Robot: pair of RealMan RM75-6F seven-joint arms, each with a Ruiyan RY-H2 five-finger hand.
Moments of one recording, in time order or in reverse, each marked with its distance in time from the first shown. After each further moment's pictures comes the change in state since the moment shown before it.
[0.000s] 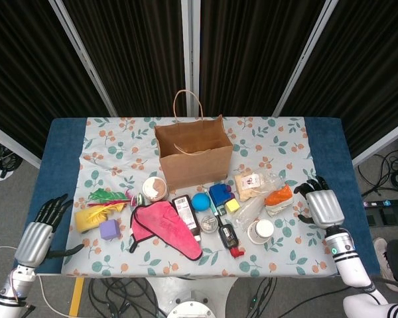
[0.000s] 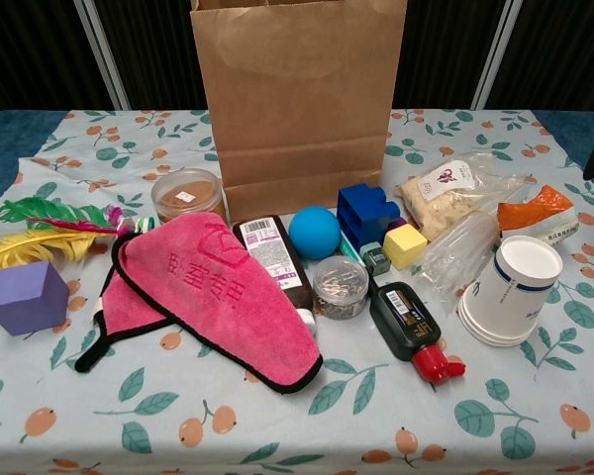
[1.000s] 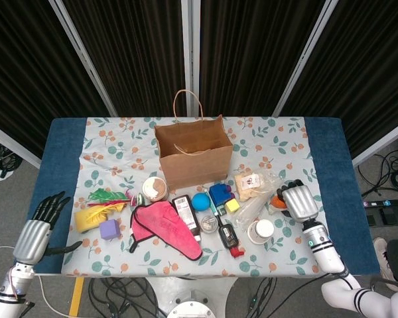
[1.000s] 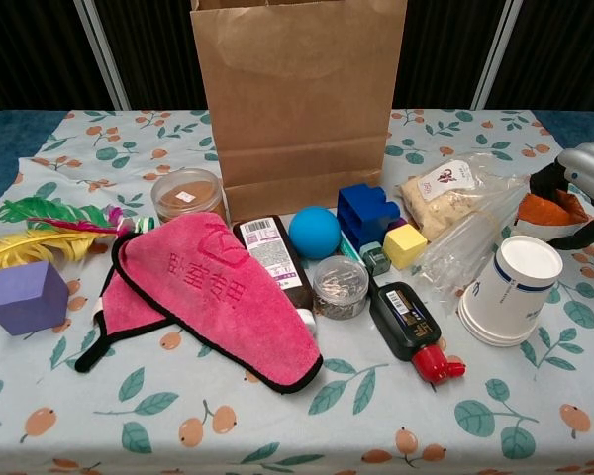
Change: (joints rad) left arm -0.005 -0.014 -0.015 0.033 -0.016 0.004 -0.018; right arm 0.053 -0.255 0.016 0.351 -0.117 -0.006 0.034
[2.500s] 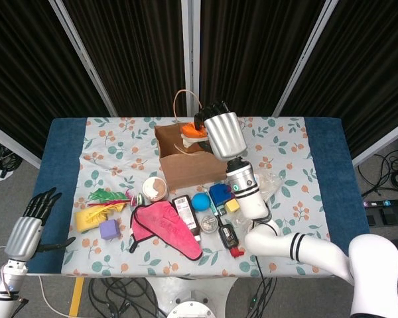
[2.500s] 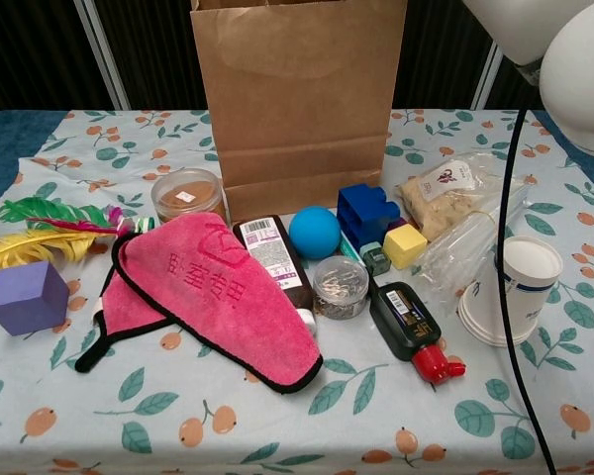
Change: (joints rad) left arm -0.004 0.026 -0.015 0.015 -0.029 -0.016 -0.043; right arm 0.553 -0.056 0.454 -0.328 0.316 -0.009 -0.316
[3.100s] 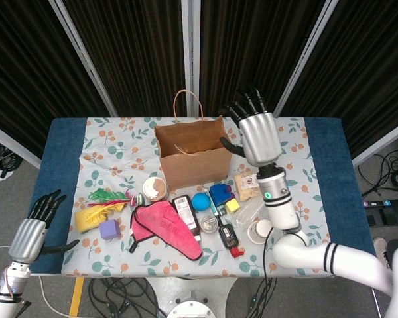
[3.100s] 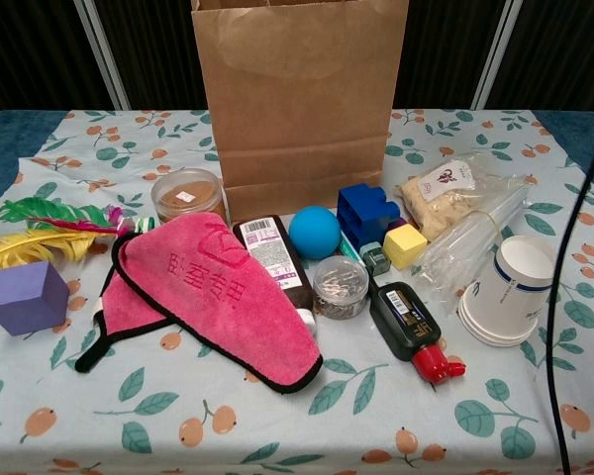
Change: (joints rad) left arm 0.002 0.003 0.013 -0.034 0.022 0.008 0.025; right arm -0.170 0.218 -0.039 -0.288 -0.066 0.145 0.036
